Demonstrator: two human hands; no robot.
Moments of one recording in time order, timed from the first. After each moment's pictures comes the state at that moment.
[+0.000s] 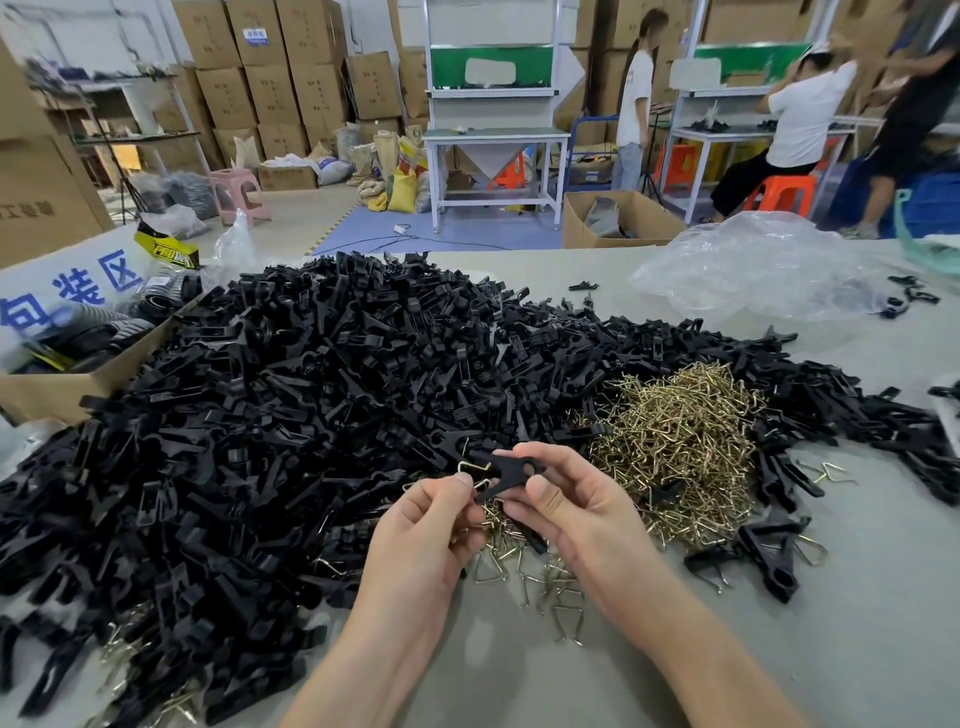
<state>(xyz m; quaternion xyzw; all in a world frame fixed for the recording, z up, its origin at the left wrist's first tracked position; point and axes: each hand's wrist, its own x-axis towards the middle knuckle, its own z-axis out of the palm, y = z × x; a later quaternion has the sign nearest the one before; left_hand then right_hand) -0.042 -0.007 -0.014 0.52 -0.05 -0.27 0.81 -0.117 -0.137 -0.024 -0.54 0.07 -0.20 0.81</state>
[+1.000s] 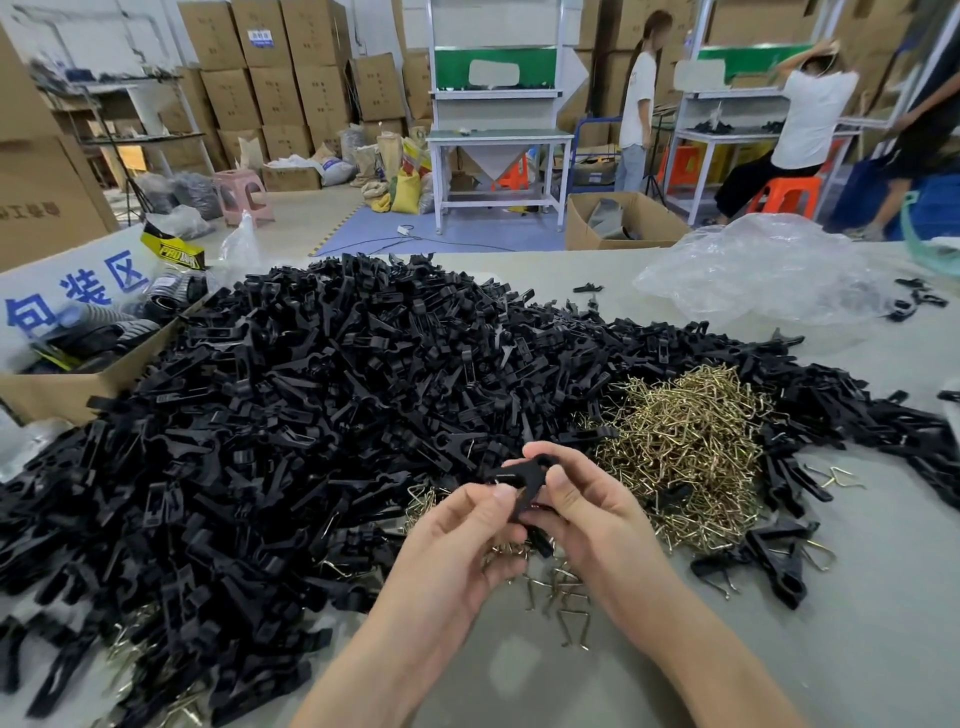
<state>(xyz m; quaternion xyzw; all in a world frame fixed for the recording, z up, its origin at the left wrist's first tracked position) -0.047 -0.005 -0.016 0.46 -0.14 -0.39 0.78 -0.119 -0.139 -0.025 -0.54 0.08 -0.21 0.81</state>
